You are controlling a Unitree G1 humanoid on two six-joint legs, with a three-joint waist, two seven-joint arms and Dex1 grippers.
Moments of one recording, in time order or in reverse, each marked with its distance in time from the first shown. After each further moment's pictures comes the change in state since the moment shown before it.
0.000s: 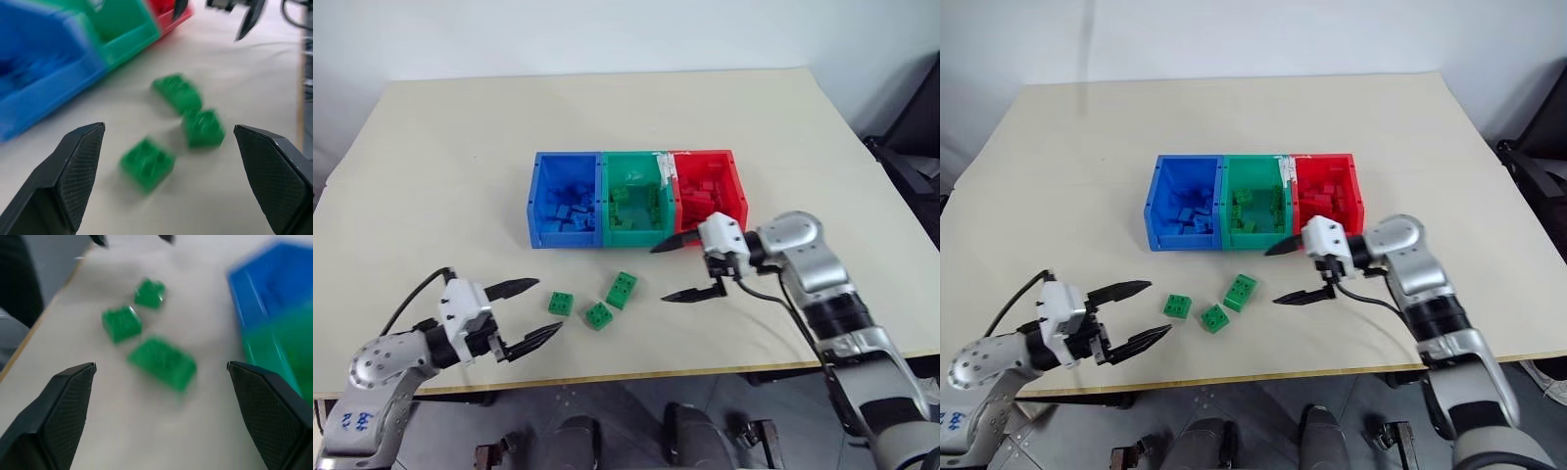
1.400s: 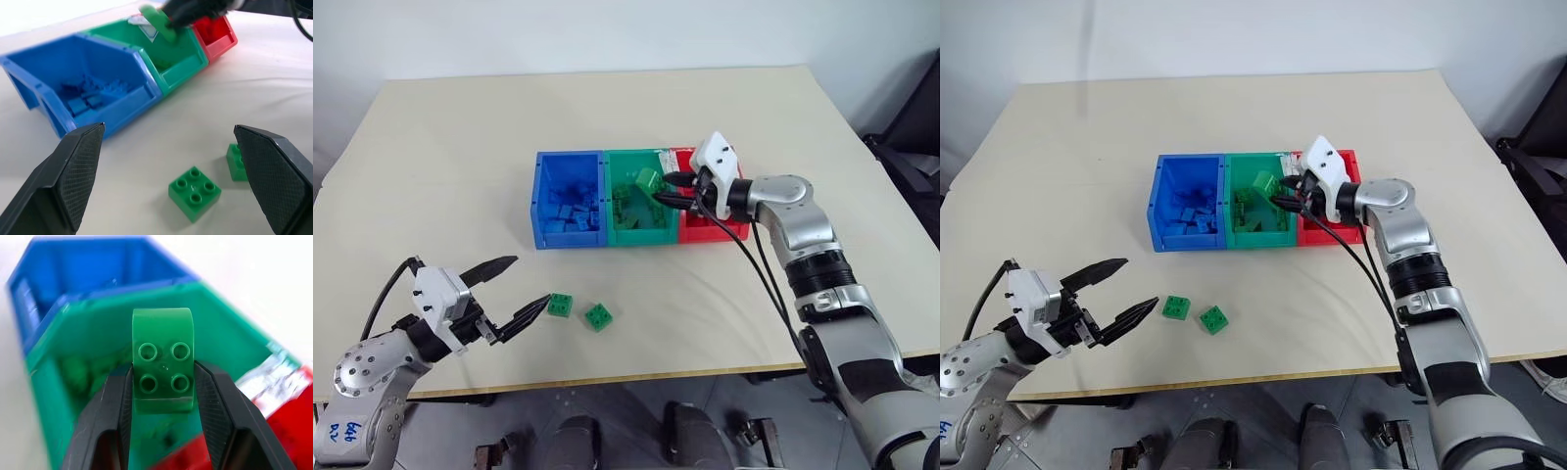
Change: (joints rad) left arm -0.041 -0.060 0.040 -0.079 -0.036 0.047 0.120; right arm -0.207 0.076 -0.173 0.257 -0.079 0.216 -0.562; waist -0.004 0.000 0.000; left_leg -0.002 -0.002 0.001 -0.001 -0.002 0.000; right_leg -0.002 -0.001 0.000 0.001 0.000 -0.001
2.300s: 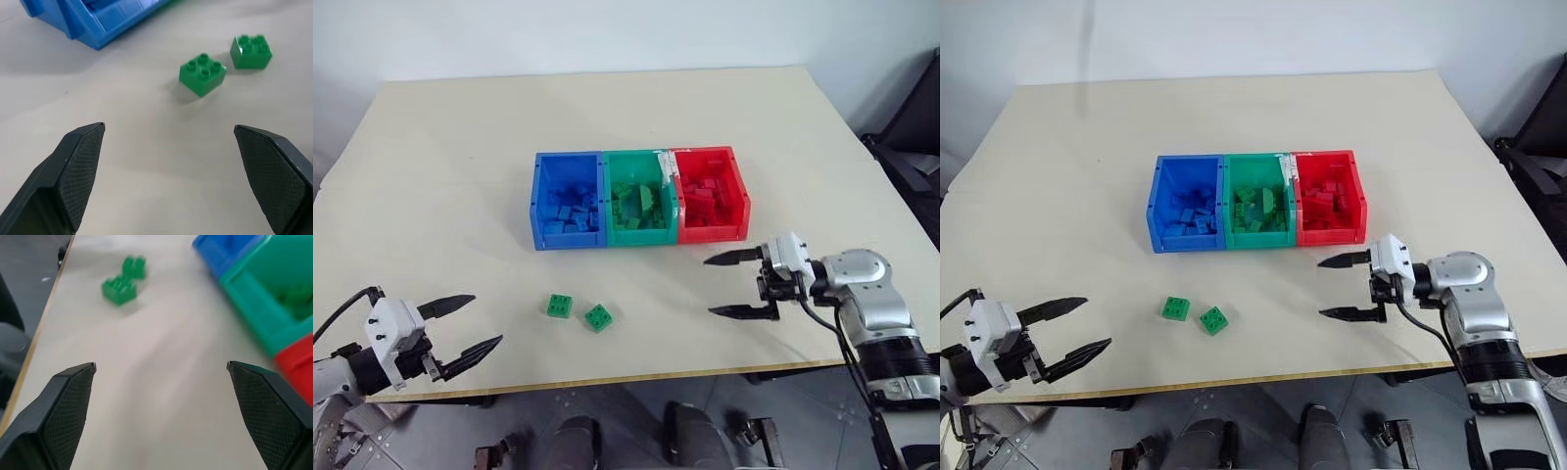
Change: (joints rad) left arm 0.130 0.178 0.112 0.180 0.043 -0.090 -0.243; right arm 0.565 -0.300 -0.093 -0.360 0.249 -0.193 0.575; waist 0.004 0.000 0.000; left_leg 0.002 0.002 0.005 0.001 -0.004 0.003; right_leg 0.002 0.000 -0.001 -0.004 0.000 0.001
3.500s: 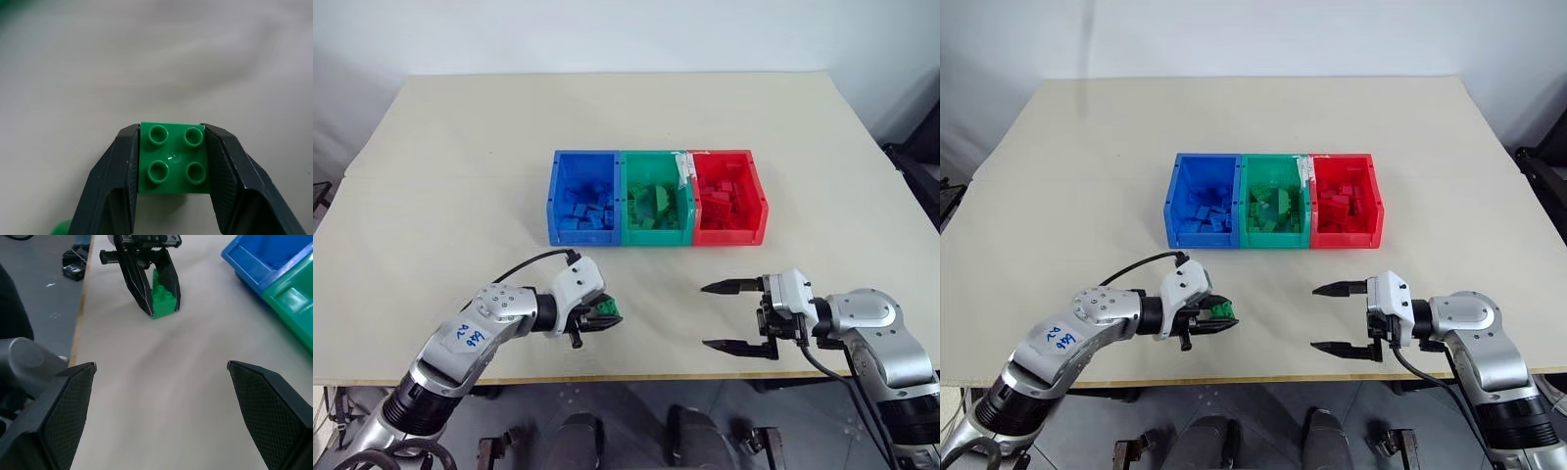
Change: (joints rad) left arm -0.687 -0.139 -0.713 -0.141 0.138 0.678 0.318; right arm 0.306 -0.005 -0.079 -0.393 0.063 0.123 -0.245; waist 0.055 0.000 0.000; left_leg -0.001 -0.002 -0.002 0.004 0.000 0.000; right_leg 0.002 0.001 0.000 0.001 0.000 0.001
